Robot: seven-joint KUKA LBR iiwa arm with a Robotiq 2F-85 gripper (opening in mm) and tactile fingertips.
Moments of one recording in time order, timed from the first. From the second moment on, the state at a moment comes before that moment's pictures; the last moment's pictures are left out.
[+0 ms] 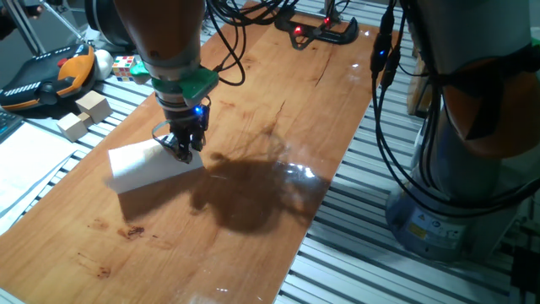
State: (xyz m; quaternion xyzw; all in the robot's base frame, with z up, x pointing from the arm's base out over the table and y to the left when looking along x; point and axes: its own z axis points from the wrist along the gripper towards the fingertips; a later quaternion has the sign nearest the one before) arm 0.531 0.132 0.101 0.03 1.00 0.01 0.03
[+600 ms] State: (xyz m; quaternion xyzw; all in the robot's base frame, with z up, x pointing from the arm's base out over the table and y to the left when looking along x) arm 0.527 0.134 0.100 0.04 1.00 0.00 0.04
